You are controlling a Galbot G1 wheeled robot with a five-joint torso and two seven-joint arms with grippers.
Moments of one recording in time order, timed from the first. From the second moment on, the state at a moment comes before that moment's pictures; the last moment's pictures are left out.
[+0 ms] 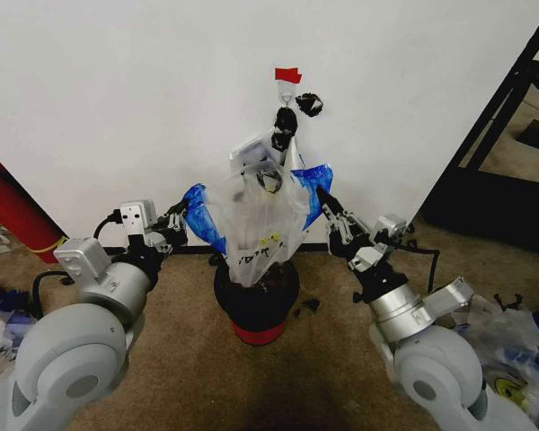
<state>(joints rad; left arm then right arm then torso) 1.14 -0.79 -0.44 -2.50 -1.18 0.42 -0.72 -1.25 1.07 0.21 2.41 0.90 -0.05 0.16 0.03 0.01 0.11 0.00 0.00</state>
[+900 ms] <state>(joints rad) 1.23 -0.88 -0.33 -2.50 -1.14 0.40 -0.74 -1.37 1.13 0.21 2.40 1.02 -0.10 0.25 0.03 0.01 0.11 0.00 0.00</state>
